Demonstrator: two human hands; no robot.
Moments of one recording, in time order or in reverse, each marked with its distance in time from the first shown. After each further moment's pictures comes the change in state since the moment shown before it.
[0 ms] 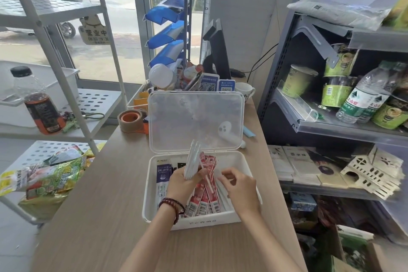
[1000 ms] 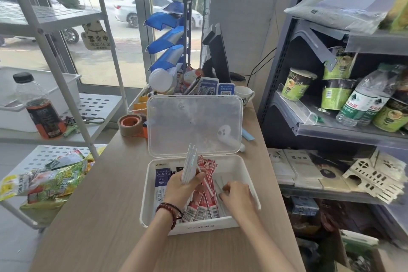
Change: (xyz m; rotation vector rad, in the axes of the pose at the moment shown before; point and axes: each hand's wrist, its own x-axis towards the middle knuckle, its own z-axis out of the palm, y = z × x) left_hand -0.004 0.005 0.001 -0.016 0.008 0.002; right_hand 0.005 0.007 0.005 -0.489 -0.180 0.216
